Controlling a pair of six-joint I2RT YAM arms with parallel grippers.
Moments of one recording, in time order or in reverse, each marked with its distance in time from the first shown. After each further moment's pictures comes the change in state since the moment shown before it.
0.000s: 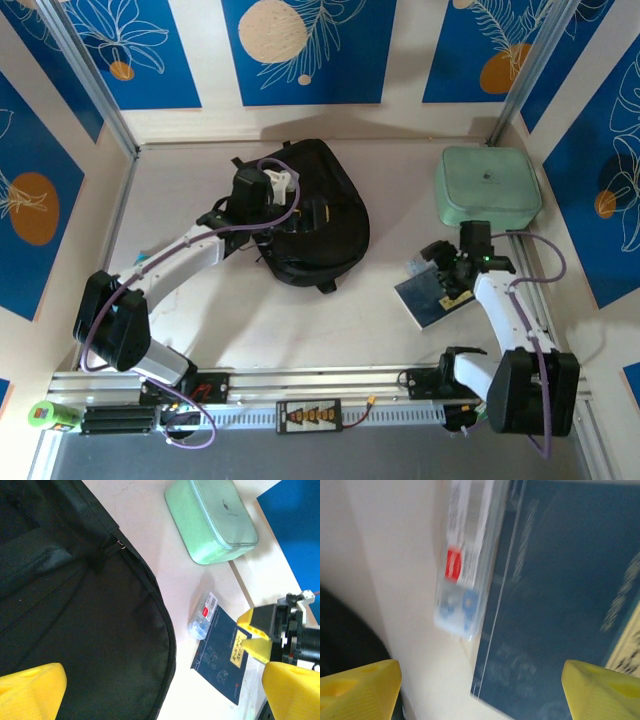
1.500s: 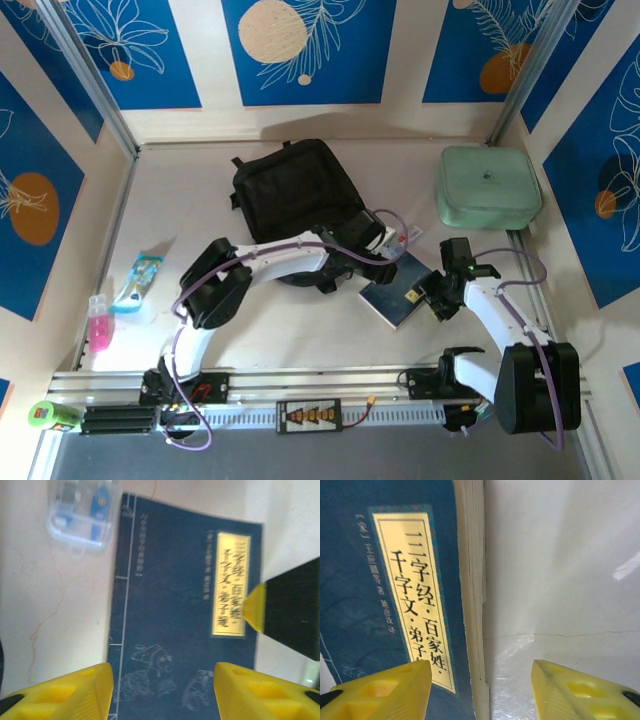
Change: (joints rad) left arm -0.420 0.592 0.482 -0.292 -0.186 0.136; right arm 0.173 -0.001 -0.128 -0.100 0.021 0.042
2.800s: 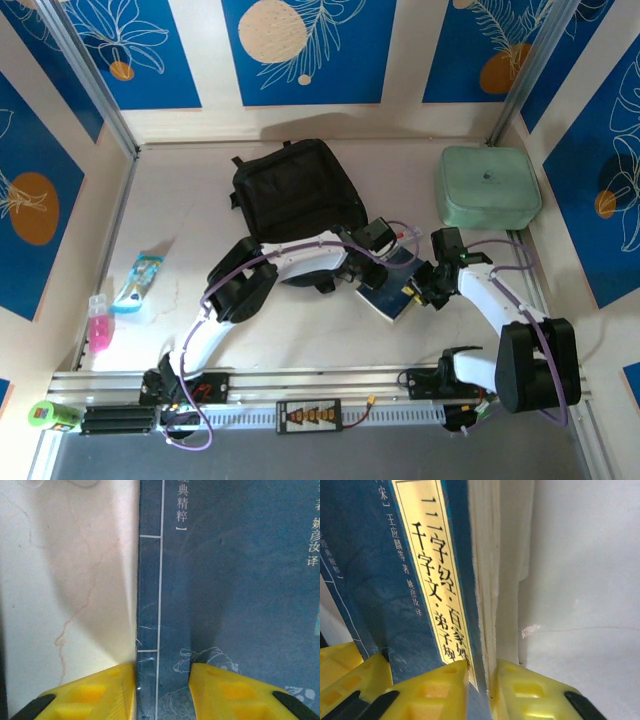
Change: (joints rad) left arm -0.023 0.174 0.184 -0.225 -0.132 0.140; right arm 0.052 0.107 0.080 0.034 -0.079 0.051
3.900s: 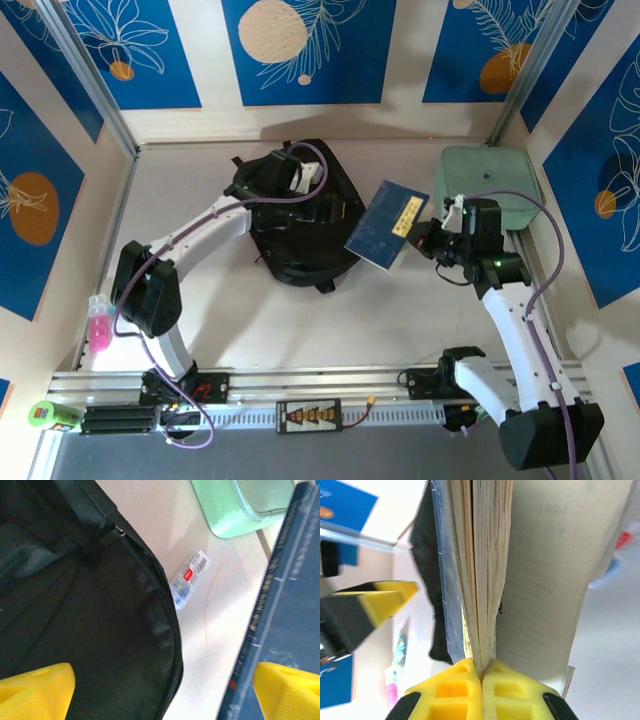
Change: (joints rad) left arm 0.404 -0.525 -0.323 0.212 0.319 -0.183; right arm -0.008 -0.286 0.269 0.108 -0.294 -0.286
